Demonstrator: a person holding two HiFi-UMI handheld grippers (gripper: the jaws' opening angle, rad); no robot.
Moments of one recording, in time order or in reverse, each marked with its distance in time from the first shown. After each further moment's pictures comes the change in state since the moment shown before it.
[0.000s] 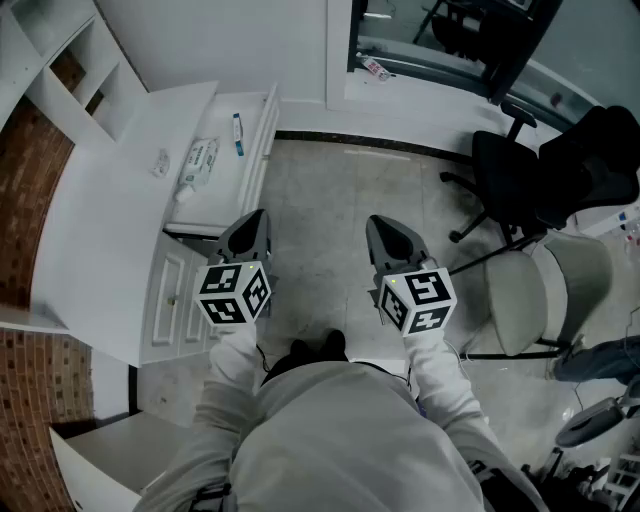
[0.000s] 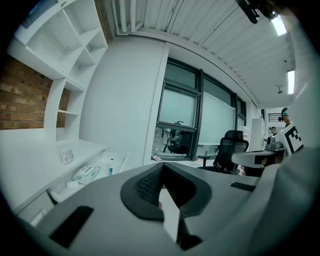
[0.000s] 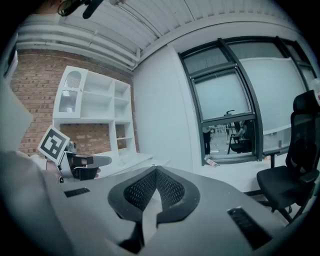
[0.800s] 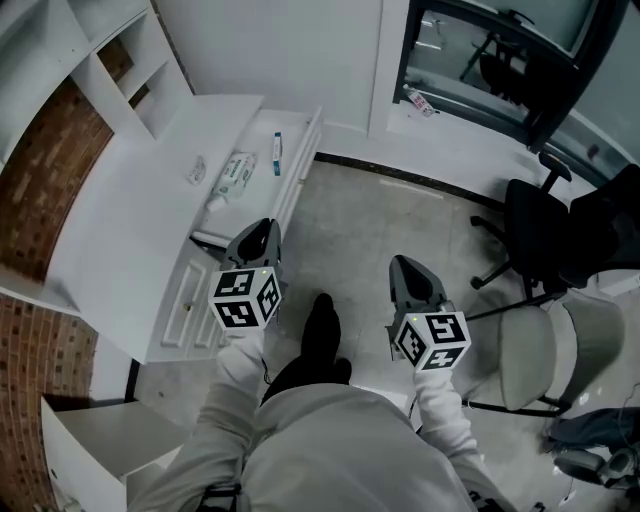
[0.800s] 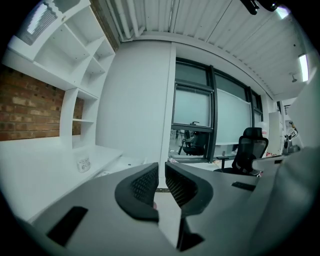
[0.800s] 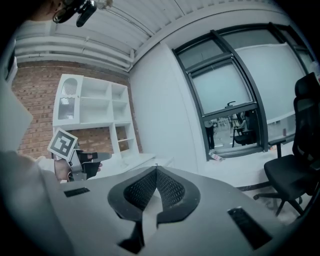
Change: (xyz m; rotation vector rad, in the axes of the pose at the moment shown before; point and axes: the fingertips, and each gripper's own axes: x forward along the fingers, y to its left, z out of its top) left arm 0.019 0.048 0.019 0.010 -0.018 0.177; right arm 0.020 -0.016 -0.008 0.082 0.018 0.049
